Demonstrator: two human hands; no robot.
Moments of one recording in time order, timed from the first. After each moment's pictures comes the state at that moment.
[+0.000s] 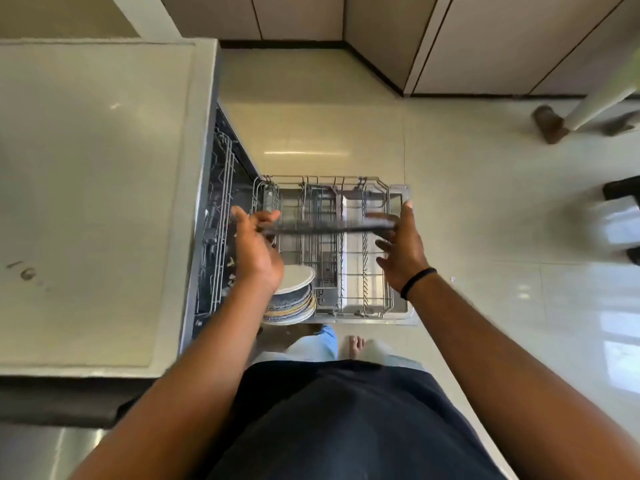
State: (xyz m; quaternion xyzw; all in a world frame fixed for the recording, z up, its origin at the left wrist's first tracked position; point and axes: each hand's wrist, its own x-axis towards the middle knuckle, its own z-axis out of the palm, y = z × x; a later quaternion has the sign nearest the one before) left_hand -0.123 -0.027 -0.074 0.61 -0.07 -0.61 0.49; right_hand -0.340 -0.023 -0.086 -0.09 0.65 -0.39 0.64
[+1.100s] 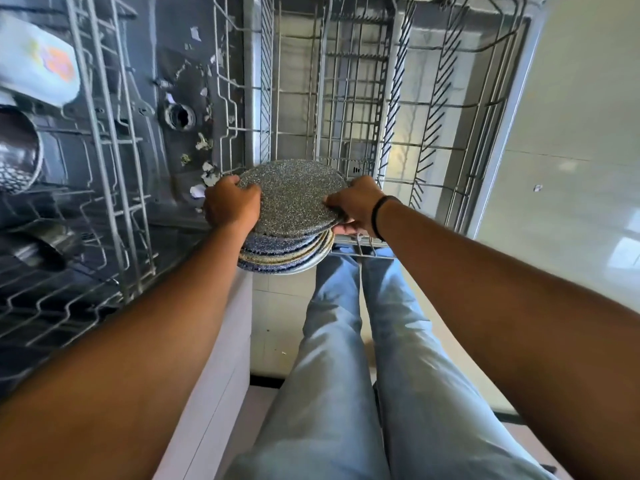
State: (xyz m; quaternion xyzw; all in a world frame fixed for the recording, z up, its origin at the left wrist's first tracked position) left_hand -0.025 -0.030 -0.435 0.89 -0.32 -0.33 -0.06; right_hand -0.231 -0.065 -0.420 -0.16 0.67 0.07 0.72
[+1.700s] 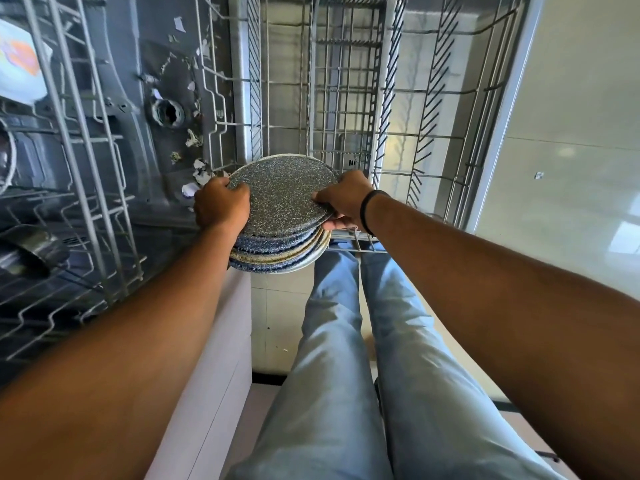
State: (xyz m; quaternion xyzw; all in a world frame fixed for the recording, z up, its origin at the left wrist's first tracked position) left_hand -0.023 -0.026 -0.443 0.89 -0.30 -0.34 -0.08; right_hand -0.226 -0.064 -0.422 -0.17 0.67 0.08 0.72
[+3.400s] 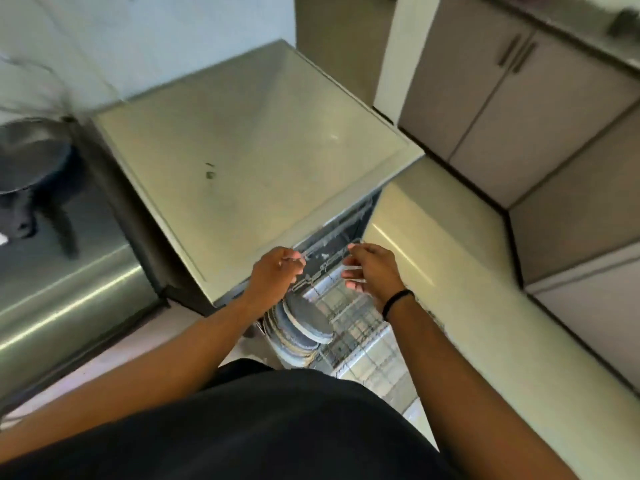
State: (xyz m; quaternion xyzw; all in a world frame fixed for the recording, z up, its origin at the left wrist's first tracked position) left_hand -0.064 0.047 -0.042 0.80 -0.16 -0.35 0.46; right_hand -0.203 -0.097 0.006 -0.51 0.50 -0.09 0.70
